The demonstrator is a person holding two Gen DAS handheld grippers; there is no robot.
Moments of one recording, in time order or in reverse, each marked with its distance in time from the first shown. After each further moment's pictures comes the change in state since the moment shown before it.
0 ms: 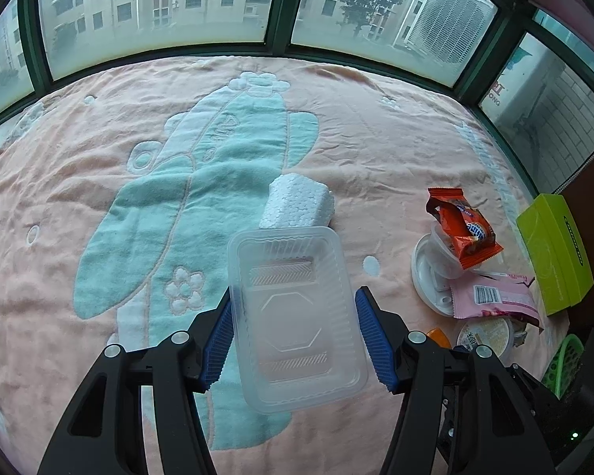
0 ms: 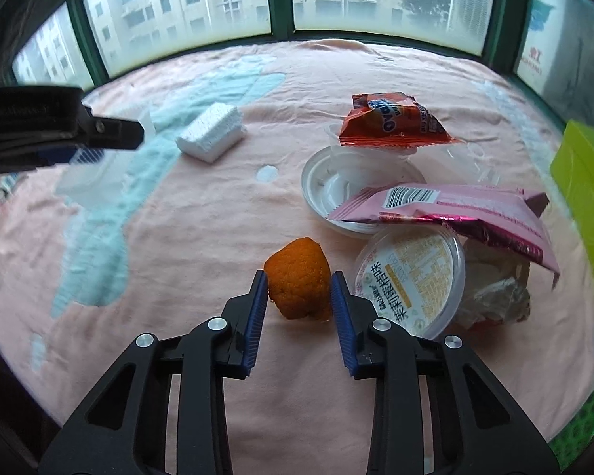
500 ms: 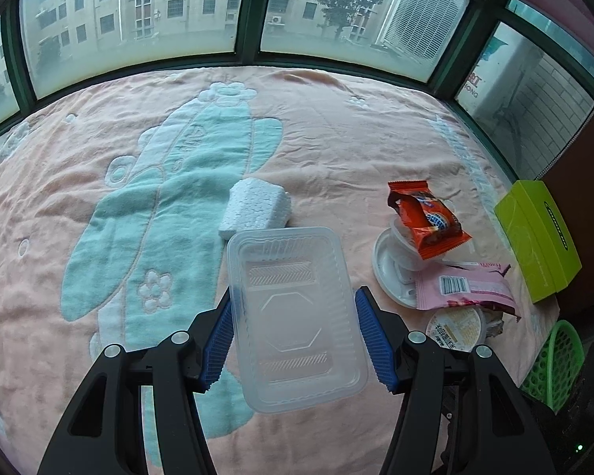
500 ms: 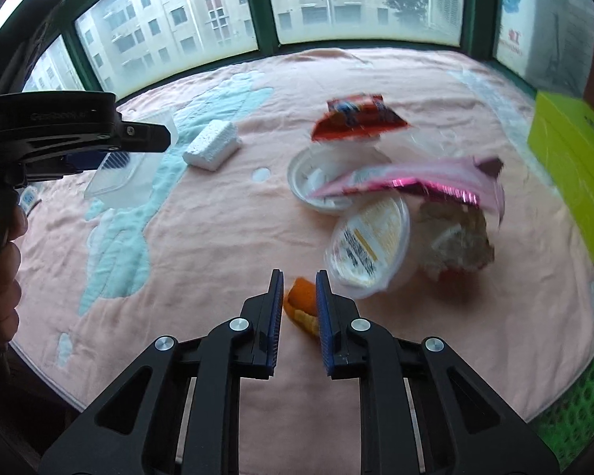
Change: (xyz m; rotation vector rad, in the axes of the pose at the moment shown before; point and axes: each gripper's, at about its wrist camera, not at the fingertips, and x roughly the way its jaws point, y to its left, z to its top) left arm -0.012 -0.033 -0.006 0.058 -0.015 -0.035; right arm -0.033 -0.015 -0.020 0.099 -0.026 0.051
